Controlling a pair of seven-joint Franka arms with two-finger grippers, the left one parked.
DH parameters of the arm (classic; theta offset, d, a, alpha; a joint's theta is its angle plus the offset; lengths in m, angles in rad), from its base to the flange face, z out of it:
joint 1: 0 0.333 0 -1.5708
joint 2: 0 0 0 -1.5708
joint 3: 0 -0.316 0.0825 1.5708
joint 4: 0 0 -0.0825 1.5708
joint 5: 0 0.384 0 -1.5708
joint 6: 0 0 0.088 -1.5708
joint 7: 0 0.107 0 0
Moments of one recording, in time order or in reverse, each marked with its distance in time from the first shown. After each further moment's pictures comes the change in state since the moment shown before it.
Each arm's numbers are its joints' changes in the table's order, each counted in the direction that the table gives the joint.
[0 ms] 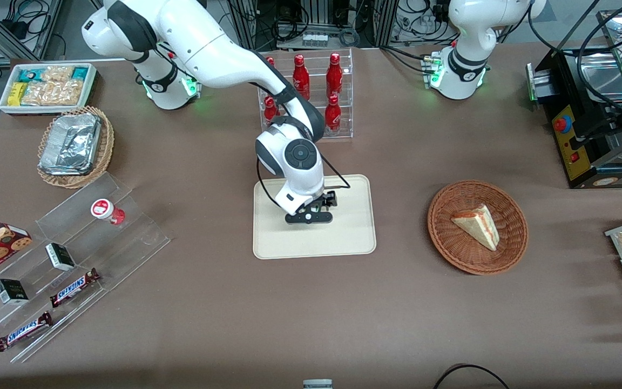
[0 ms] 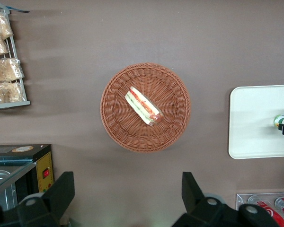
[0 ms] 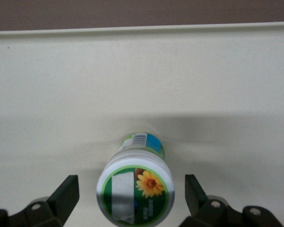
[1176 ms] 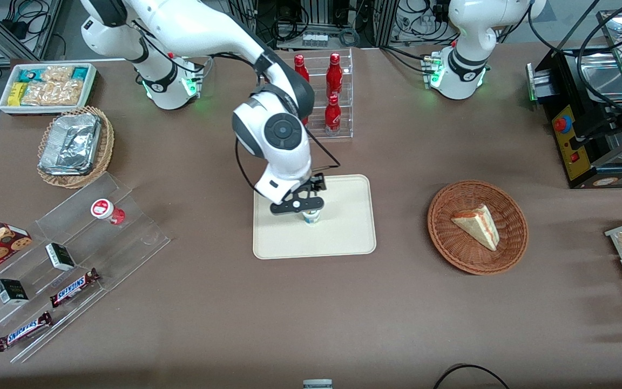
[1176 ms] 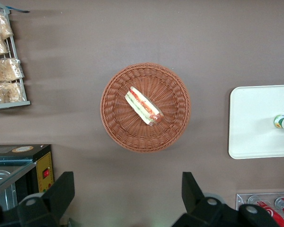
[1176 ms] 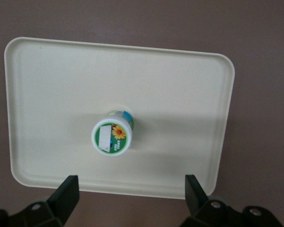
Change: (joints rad) arm -0.046 -0.215 0.024 -0.014 0.000 0.308 -0.169
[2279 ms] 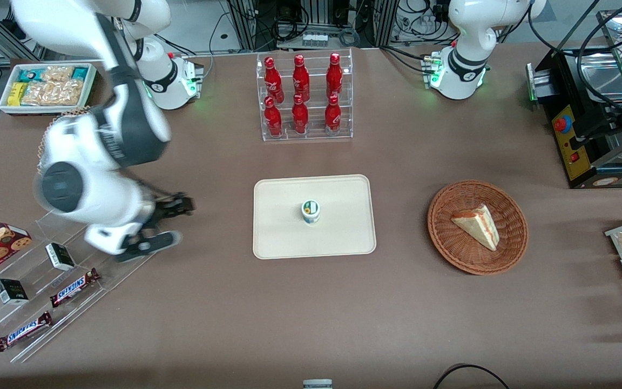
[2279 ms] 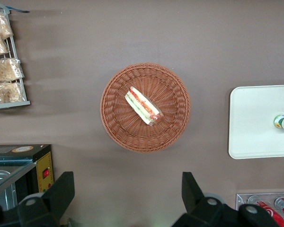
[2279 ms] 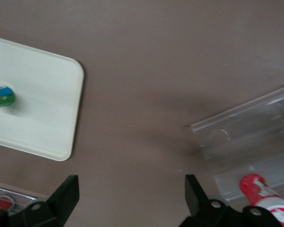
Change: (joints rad) arm -0.512 -0.191 0.004 0.019 0.000 0.287 -0.656
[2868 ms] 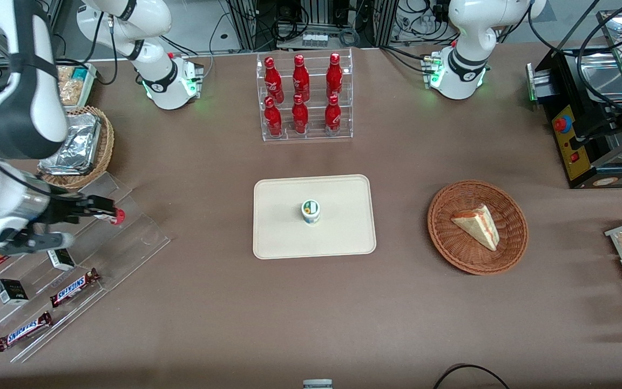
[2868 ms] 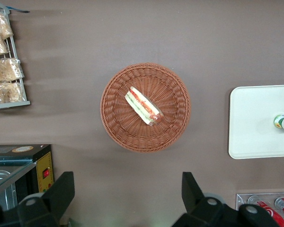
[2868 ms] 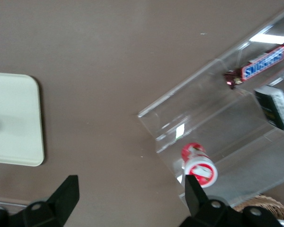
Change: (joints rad) arm -0.218 -0.137 -0.004 0.083 -0.002 0.005 -0.020
